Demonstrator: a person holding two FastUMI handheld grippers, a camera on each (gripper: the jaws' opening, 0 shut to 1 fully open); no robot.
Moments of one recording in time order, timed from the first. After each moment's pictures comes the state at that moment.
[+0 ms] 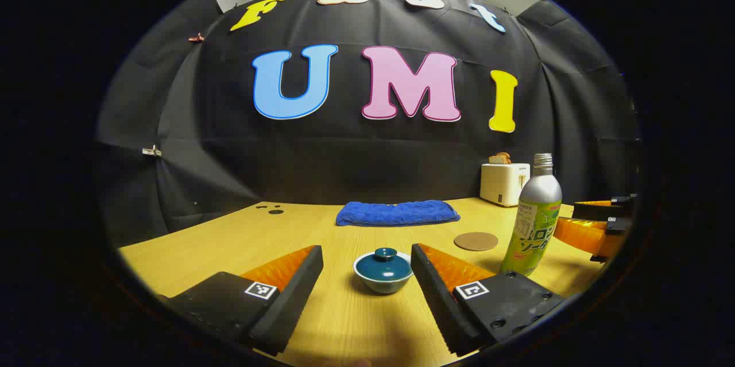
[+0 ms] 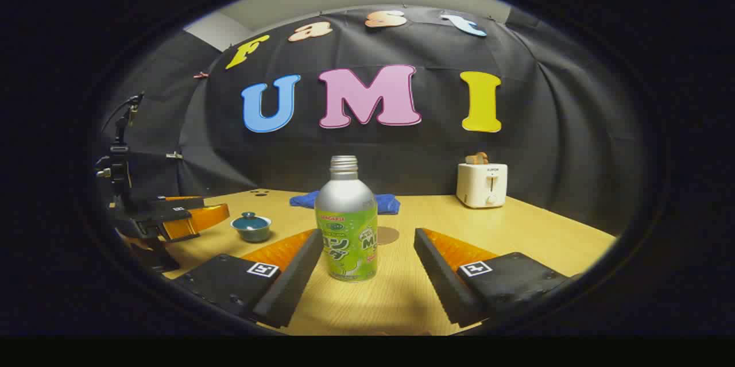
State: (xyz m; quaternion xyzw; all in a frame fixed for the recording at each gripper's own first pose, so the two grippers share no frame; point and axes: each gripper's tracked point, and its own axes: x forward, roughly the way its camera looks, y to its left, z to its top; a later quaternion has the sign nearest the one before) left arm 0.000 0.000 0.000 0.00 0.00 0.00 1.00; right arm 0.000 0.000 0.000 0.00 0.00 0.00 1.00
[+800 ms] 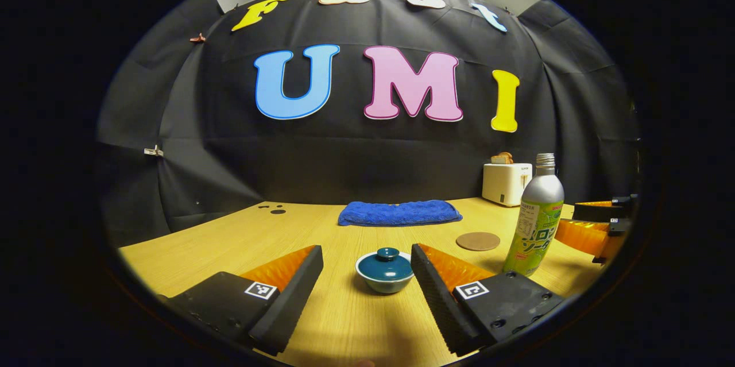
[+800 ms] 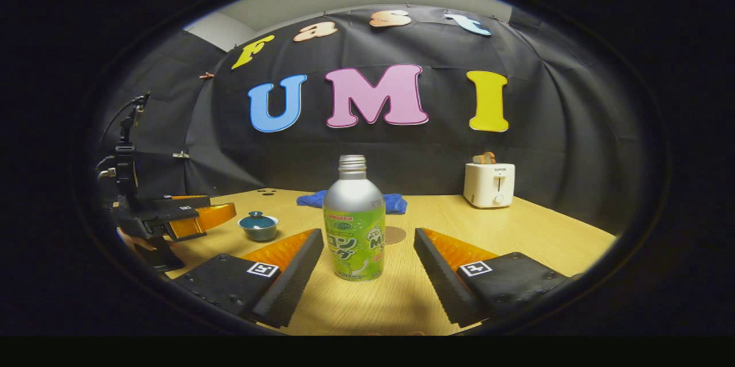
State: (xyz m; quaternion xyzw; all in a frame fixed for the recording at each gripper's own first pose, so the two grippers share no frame) left arm -0.001 0.001 -0.001 0.00 0.00 0.00 1.00; right arm -0.001 0.009 0.000 0.00 0.00 0.03 1.00
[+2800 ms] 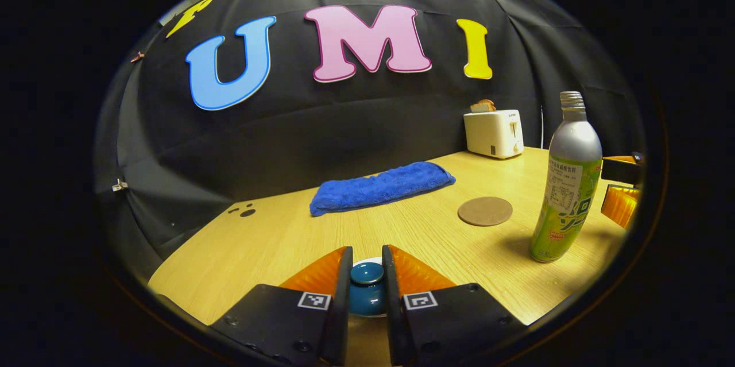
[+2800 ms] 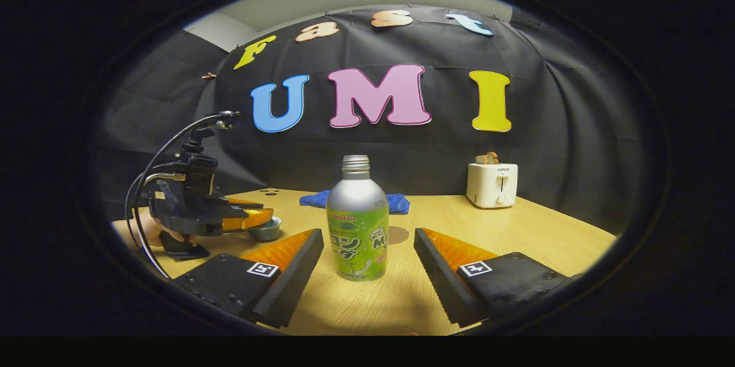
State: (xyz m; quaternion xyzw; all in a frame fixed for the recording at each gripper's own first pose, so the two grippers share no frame) left arm 0.078 -0.019 -0.026 0.10 0.07 -0.05 0.99; right arm 0.000 0.005 0.002 0.00 0.00 0.03 1.00
